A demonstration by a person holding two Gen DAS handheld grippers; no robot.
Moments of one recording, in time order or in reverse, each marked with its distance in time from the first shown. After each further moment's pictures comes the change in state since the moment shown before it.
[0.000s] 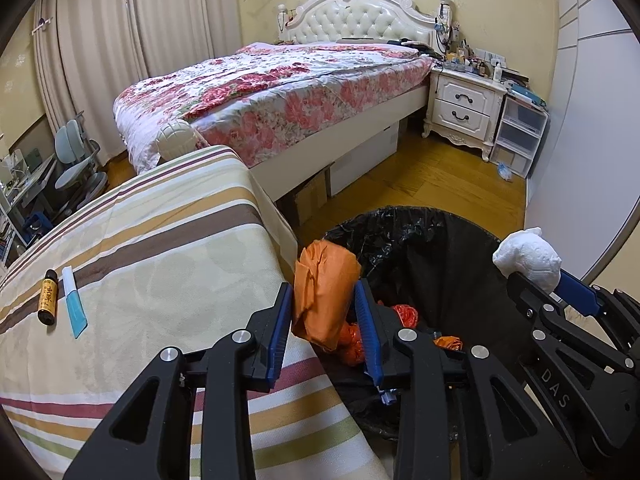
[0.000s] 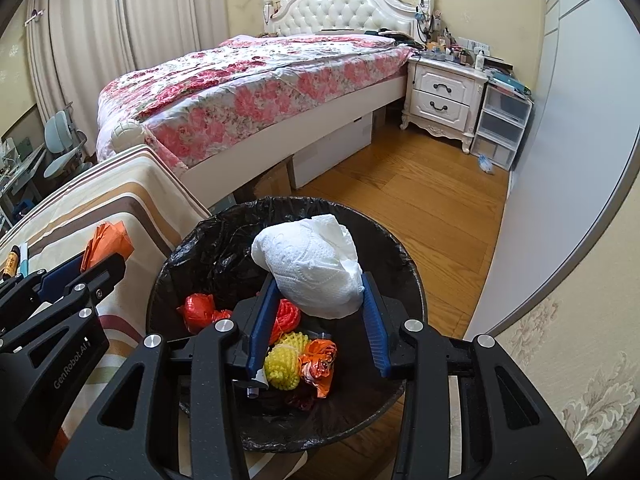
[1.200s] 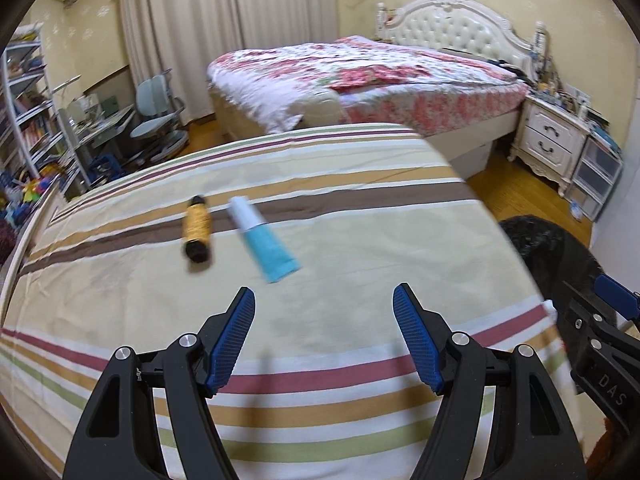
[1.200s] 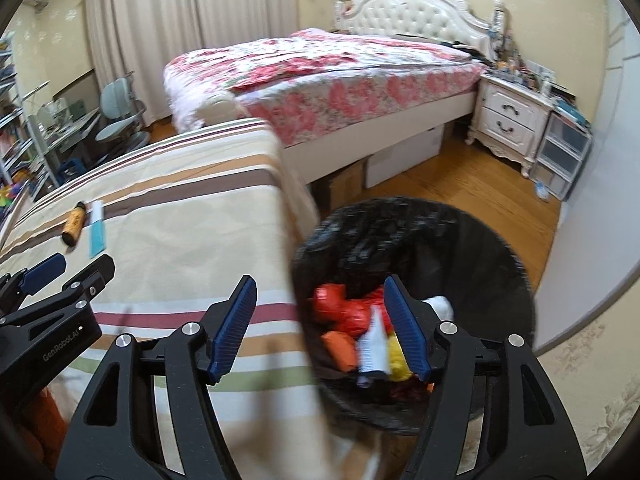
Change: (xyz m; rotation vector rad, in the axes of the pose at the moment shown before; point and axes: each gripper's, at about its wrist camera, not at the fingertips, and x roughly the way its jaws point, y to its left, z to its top) left arm -0.042 0.155 -0.052 -0.222 0.016 0.246; right arm -0.024 0.132 -0.015 -0.173 0.021 0.212
